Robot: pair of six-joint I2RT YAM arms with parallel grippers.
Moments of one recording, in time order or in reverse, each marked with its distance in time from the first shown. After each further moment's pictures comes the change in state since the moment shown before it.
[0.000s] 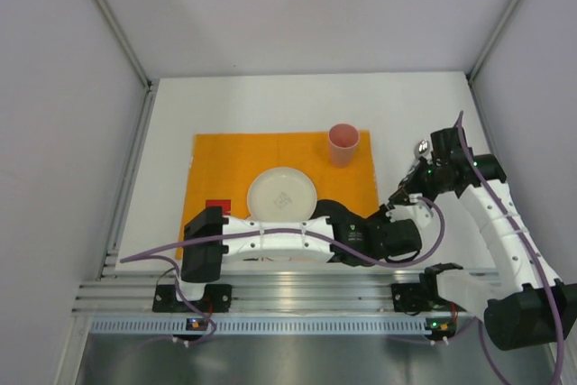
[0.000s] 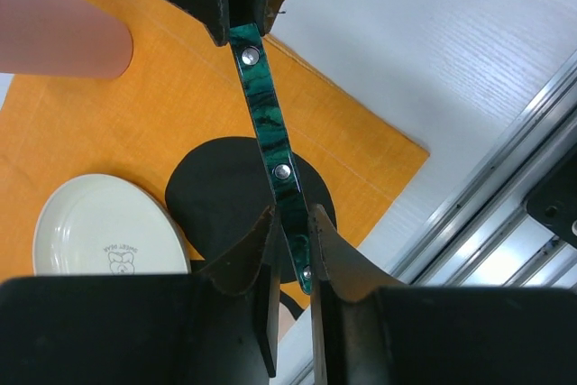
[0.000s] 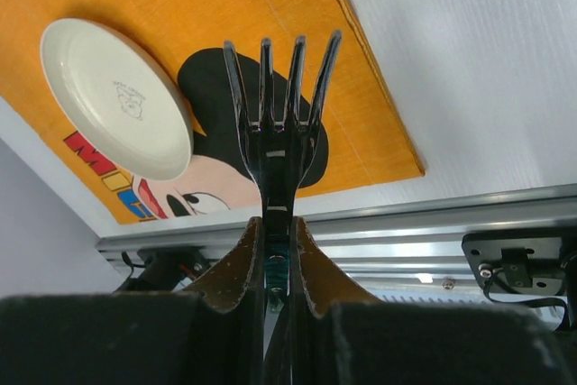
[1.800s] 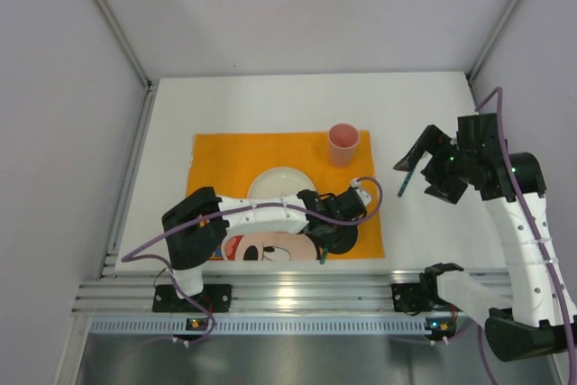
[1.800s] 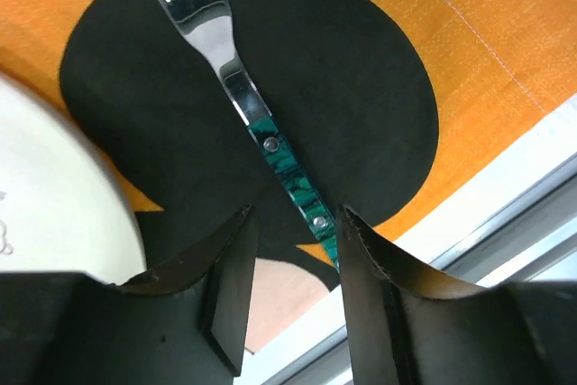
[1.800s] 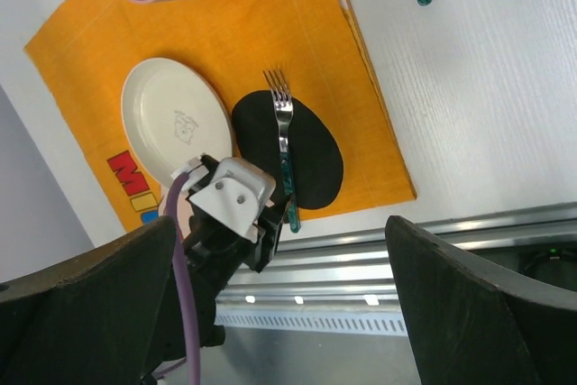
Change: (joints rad) left arm 0.273 -0.097 -0.445 0.128 0.408 -0.114; right arm -0.013 -0.060 0.299 -0.130 0.120 -0.070
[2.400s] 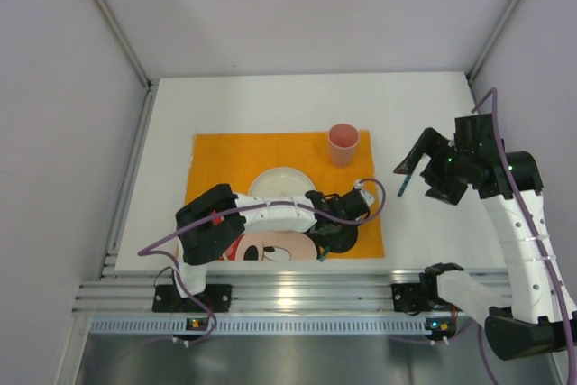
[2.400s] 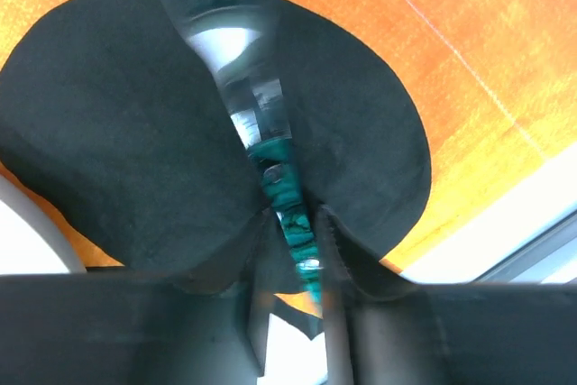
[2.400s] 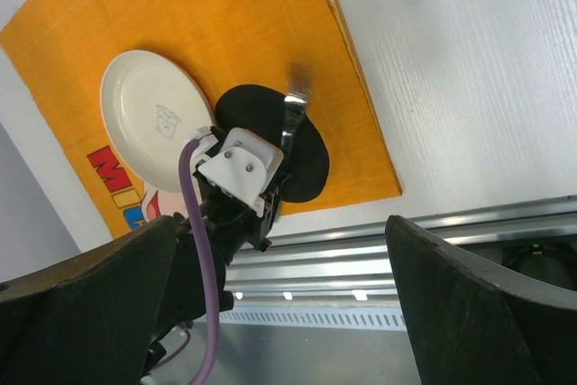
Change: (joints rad) left arm 0.016 0.107 0.018 0.075 0.054 -0.012; right arm 0.000 0.002 -0.019 -0.013 0.007 -0.027
